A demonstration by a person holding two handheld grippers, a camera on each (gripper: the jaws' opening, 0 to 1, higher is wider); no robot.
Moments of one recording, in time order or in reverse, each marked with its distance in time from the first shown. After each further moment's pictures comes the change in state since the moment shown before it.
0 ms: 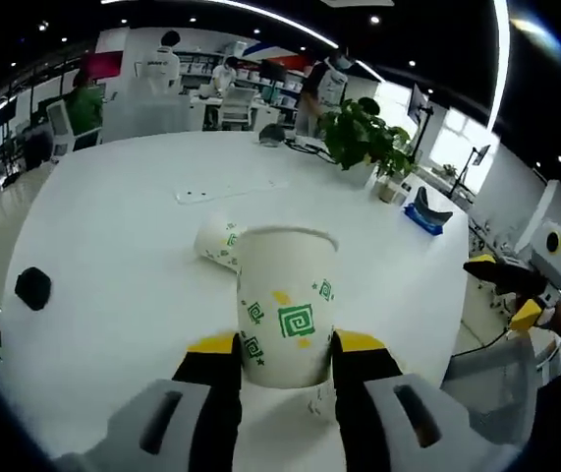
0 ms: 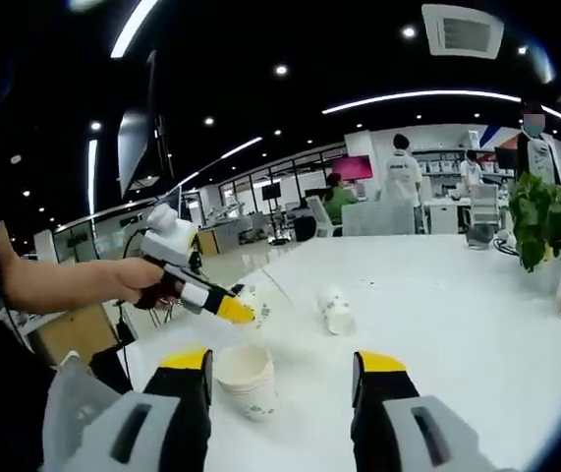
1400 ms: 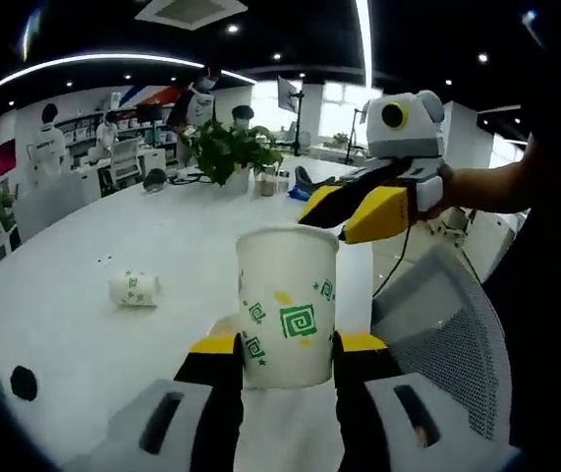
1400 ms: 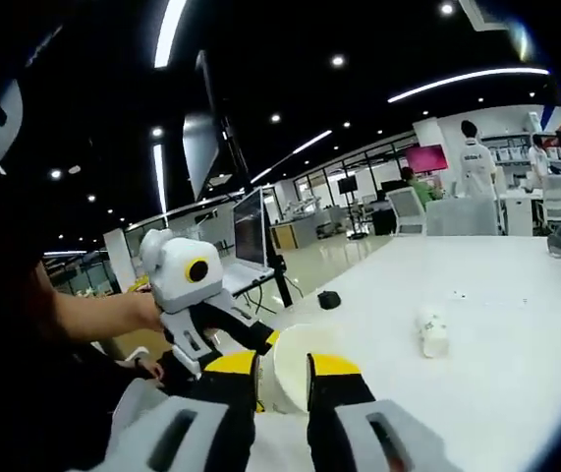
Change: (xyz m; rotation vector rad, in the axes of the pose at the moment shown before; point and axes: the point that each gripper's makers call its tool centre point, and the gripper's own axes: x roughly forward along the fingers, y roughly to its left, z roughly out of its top) left arm -0.065 -0.107 -0.037 0.432 -0.032 -0.359; right arm 0.028 0.083 0.027 0.001 0.045 0.377
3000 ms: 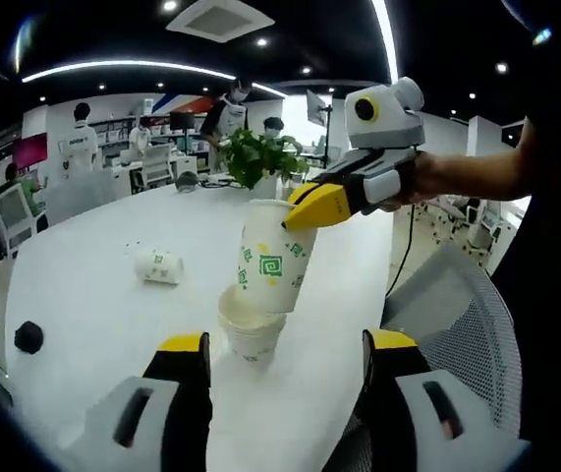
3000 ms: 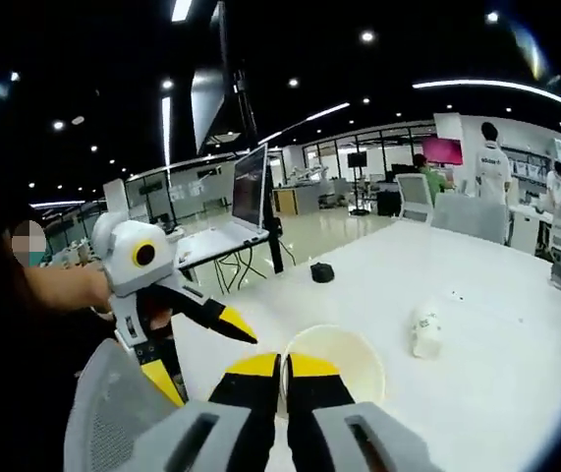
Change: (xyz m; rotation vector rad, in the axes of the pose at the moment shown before) left arm -0.028 0.004 -0.038 -0.075 -0.086 0.150; right arm 0.031 -0.019 -0.022 -0.162 0.183 -0.036
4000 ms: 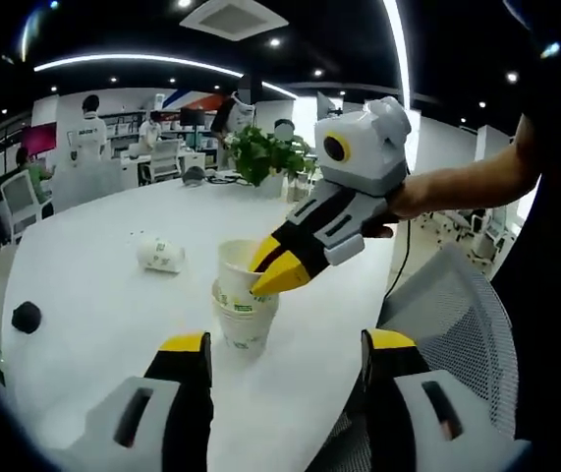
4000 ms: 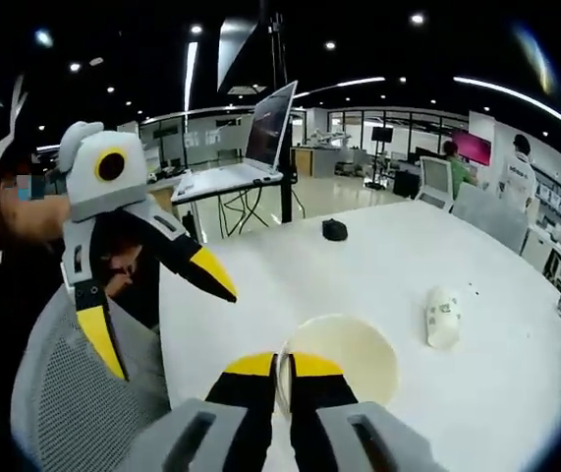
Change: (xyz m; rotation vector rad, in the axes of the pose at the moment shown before) left arm -0.002 -0.005 -0.010 -0.040 0.005 0.018; right arm 0.048 -0.001 -0.055 -0.121 0.193 0.034
